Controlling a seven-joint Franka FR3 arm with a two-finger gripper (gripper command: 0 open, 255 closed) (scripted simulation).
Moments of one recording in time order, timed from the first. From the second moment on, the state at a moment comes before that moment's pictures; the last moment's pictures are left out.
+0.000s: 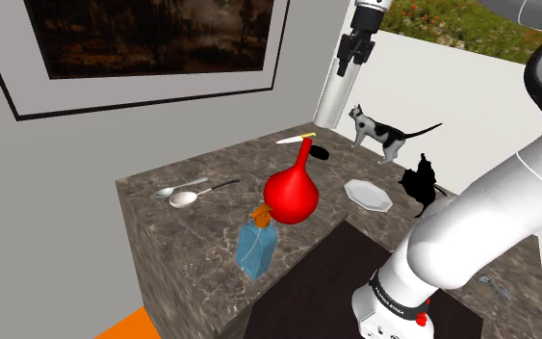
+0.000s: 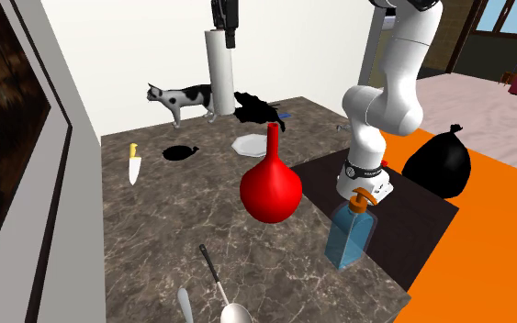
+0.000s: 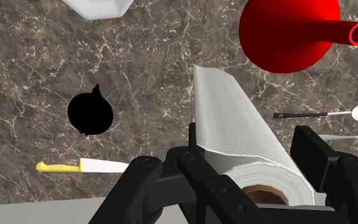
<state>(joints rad) 0.01 -0.24 -0.36 -1.65 -0.04 1.40 -0.25</state>
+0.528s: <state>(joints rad) 0.08 -0.18 -0.25 -1.60 0.00 1.42 -0.06</state>
